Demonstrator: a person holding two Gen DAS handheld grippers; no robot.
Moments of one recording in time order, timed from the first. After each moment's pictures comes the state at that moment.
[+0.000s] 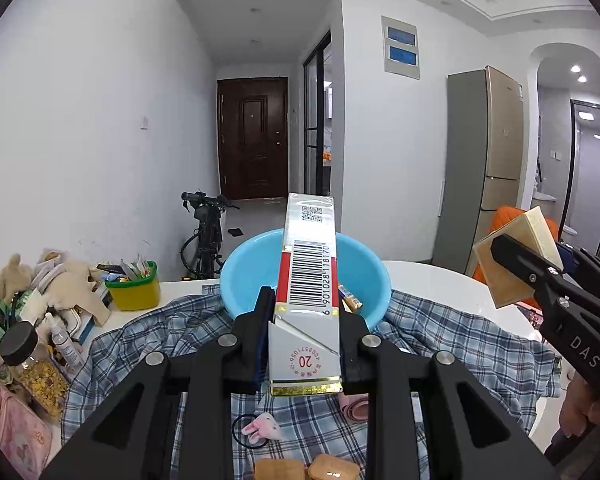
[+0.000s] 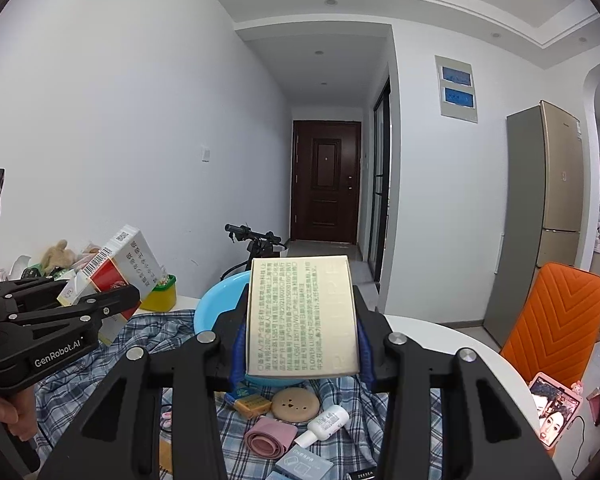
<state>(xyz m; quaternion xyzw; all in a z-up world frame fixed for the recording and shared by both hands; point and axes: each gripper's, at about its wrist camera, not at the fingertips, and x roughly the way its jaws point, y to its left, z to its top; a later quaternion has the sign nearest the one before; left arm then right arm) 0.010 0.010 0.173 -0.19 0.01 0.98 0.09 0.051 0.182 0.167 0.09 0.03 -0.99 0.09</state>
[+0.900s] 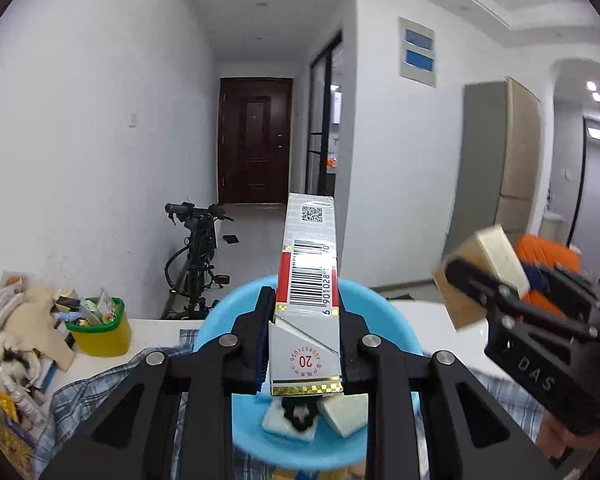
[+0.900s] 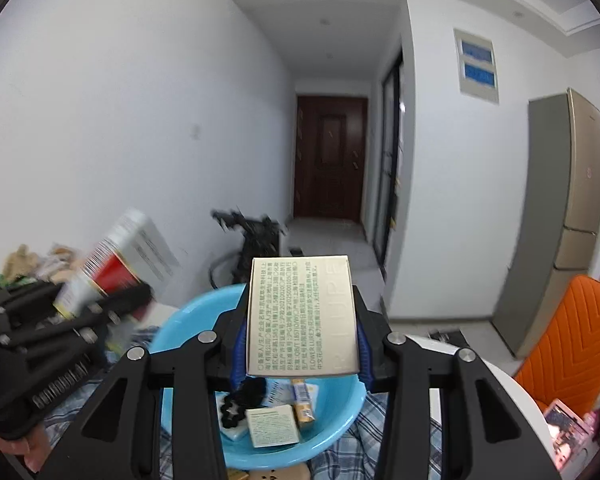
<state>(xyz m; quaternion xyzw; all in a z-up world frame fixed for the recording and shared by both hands) -0.179 0.019 0.189 -0.18 -0.02 0.98 0.09 -0.136 0.166 0.179 0.17 0.03 -0.98 0.09</state>
